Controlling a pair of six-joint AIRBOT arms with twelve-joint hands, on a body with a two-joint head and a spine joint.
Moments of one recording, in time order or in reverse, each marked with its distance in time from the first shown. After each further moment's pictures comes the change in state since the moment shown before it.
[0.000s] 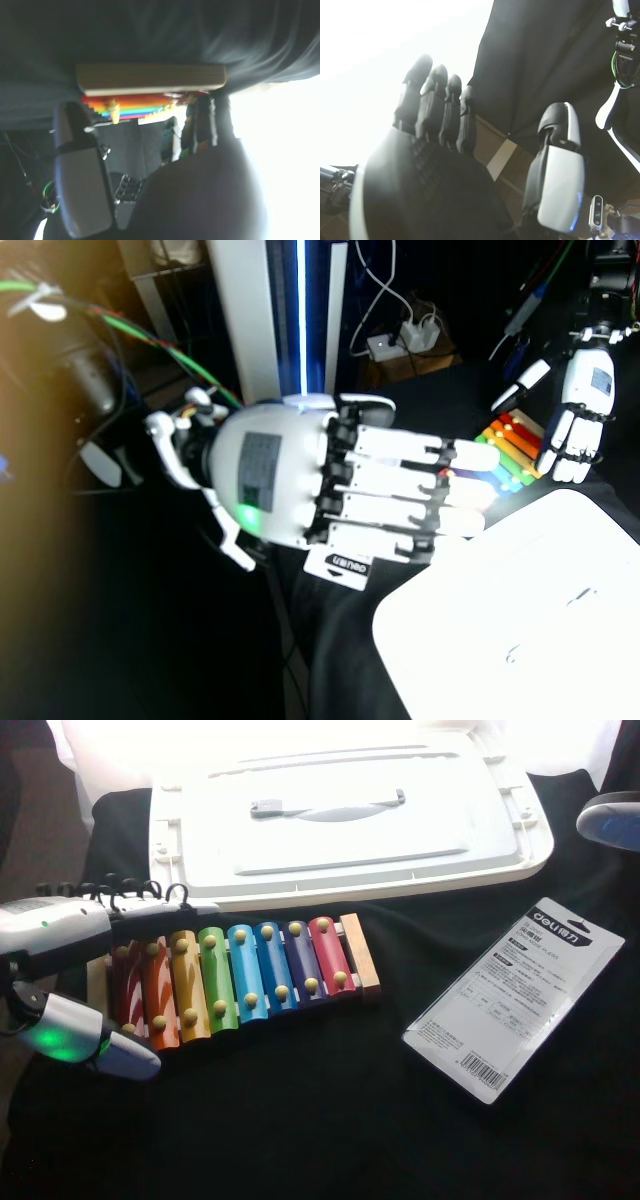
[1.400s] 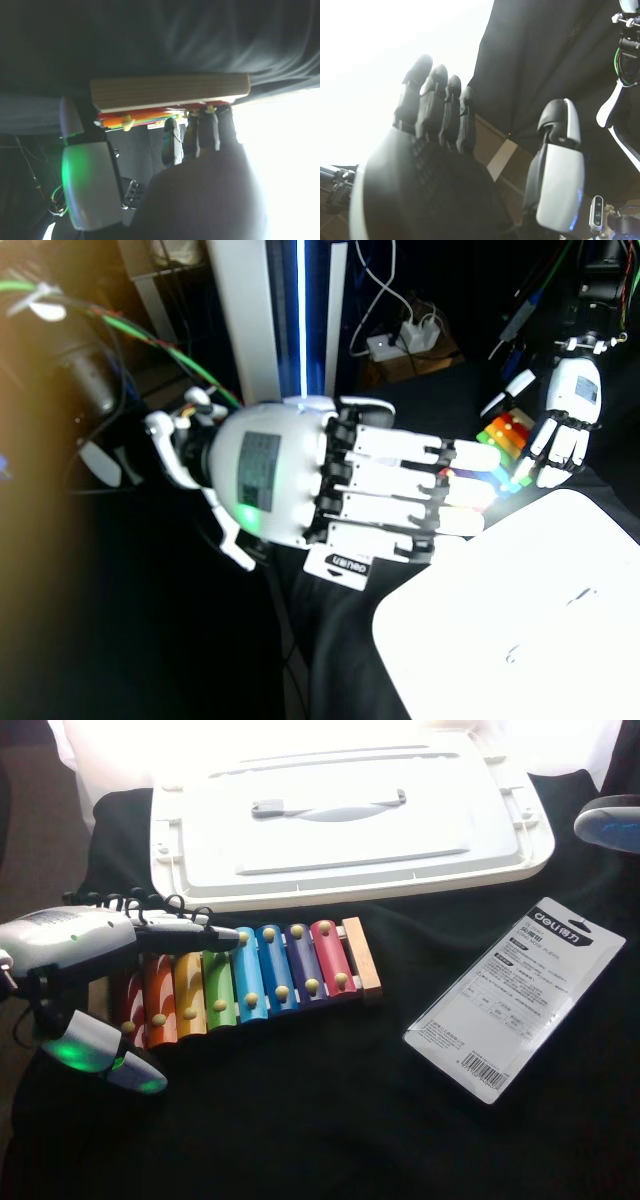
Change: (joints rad) left arm -0.006 -0.062 0.032 0.043 0.055 -0.008; right arm 0.000 0.000 0.000 0.000 0.000 0.000
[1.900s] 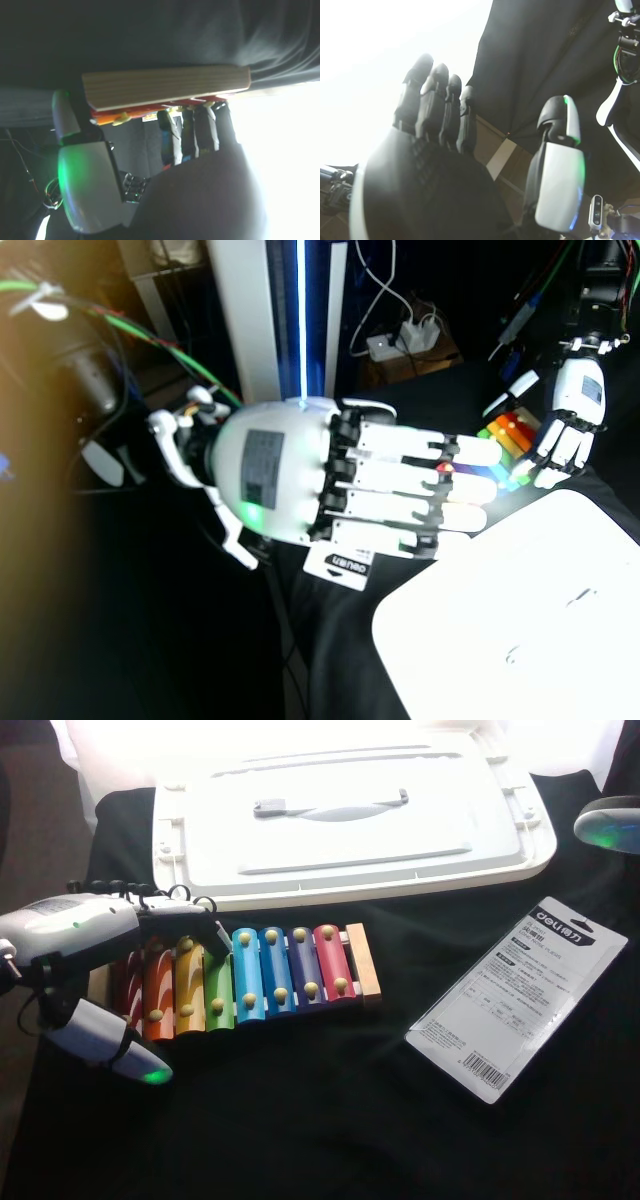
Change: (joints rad) left arm -0.002 -0.019 0.021 -0.048 -0.028 0.030; right arm 0.000 0.000 -0.001 -0.001 0.005 0.000
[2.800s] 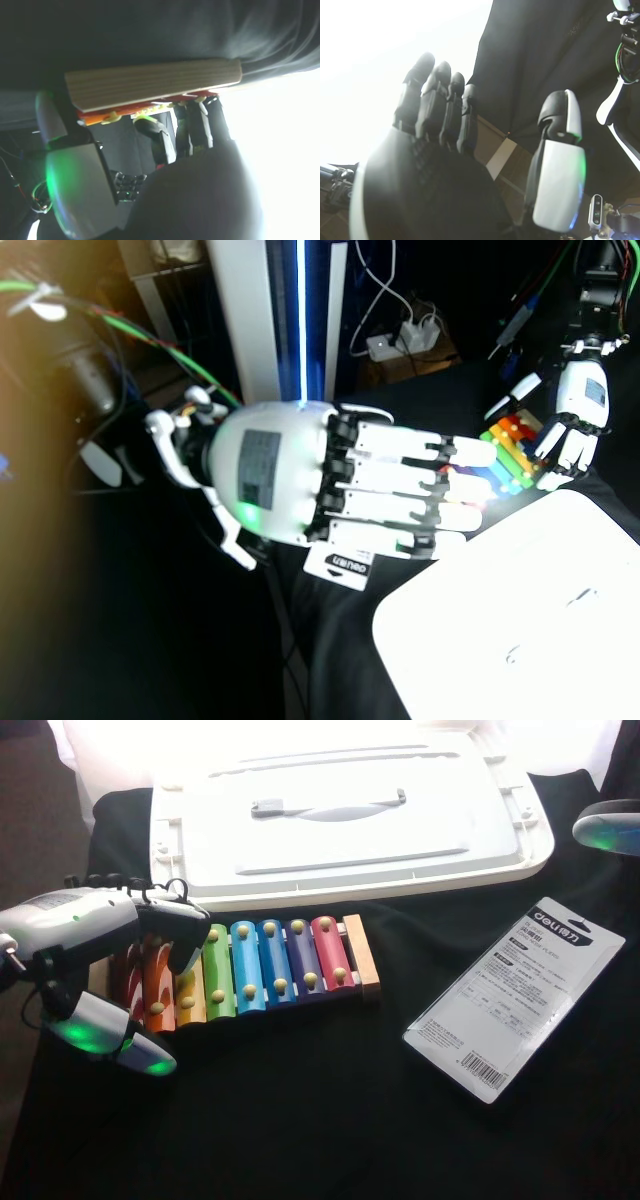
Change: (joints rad) left arm 0.015 -0.014 -0.008 -0.240 -0.082 0.170; right arm 0.000 0.000 0.000 -0.001 0.002 0.000
